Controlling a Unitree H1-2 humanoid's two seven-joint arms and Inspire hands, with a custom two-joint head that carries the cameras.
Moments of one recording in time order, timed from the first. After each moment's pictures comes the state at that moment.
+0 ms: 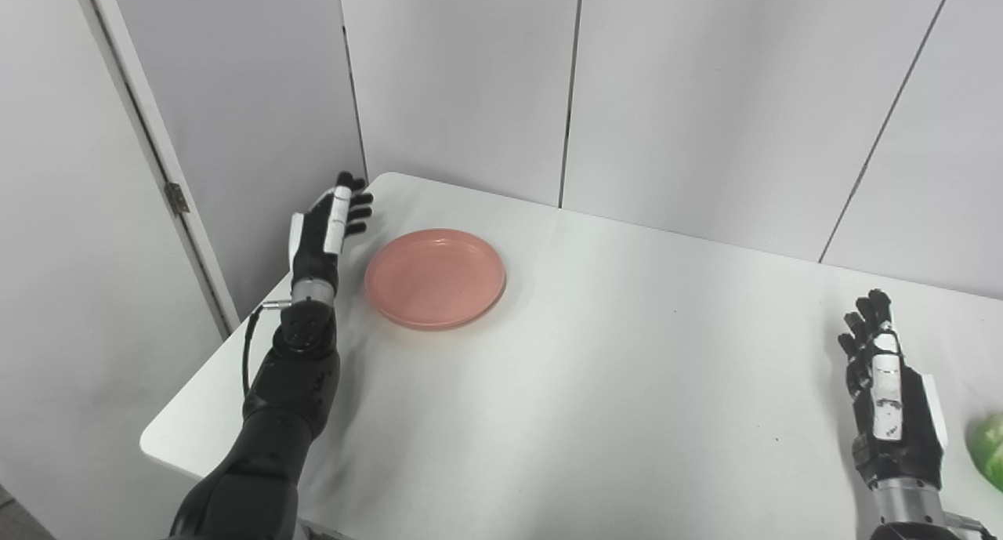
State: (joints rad) left arm -0.57 0.39 0.28 0.86 -0.09 -0.27 0.15; right arm -0.42 -0.07 -0.05 0.44 0.14 -0.29 0.13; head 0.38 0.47
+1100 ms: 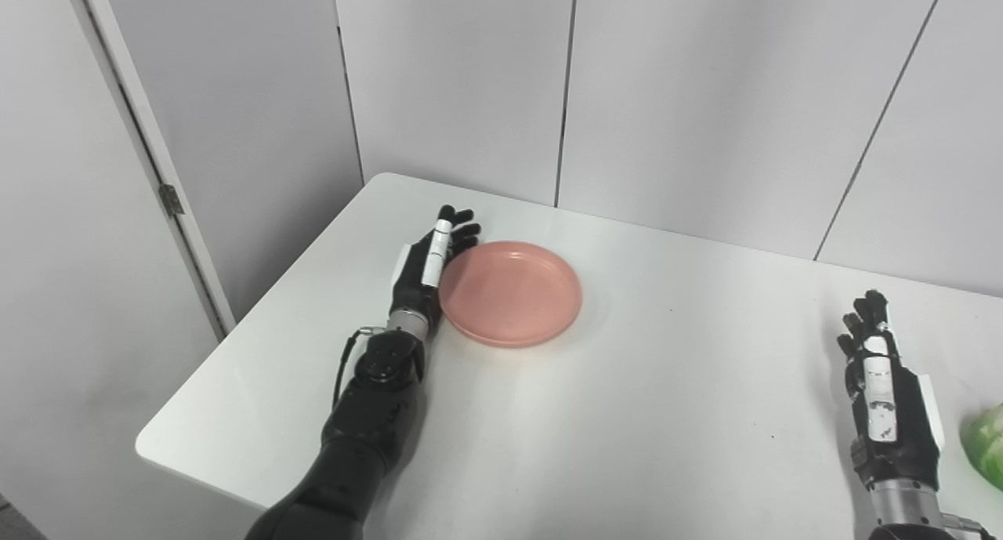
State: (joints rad) left arm -0.57 0.18 0.16 0.75 -0.16 -0.23 0.02; right arm -0.41 -0.07 -0.04 0.41 0.11 -0.27 0.11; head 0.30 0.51
